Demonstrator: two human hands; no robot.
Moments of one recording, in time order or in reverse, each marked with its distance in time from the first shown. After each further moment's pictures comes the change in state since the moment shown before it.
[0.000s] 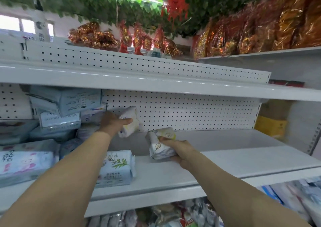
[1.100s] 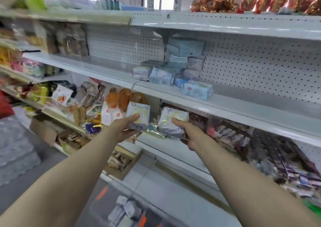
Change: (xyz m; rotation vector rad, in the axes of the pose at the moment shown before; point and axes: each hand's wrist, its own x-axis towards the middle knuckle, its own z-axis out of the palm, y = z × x) left_hand -0.448 -0.162 -0.126 -0.738 0.418 -0.575; right_hand -0.221 0.154 0.074 -0.089 -0.637 0.236
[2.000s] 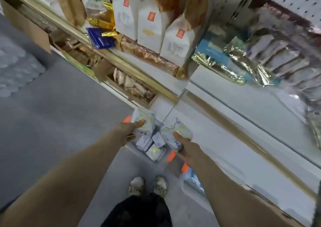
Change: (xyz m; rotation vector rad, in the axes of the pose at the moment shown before) left_hand 0.298 -0.242 -0.248 0.151 0.158 -0.610; right_hand 0.231 0.366 0.146 -0.021 0.171 0.746
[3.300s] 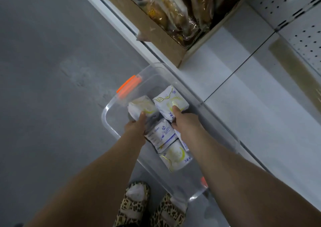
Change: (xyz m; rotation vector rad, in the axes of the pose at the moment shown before) left_hand 0.434 -0.231 -0.012 -0.353 0.418 -0.214; right_hand 0.475 0.137 0.108 -0.556 0.141 -0.018
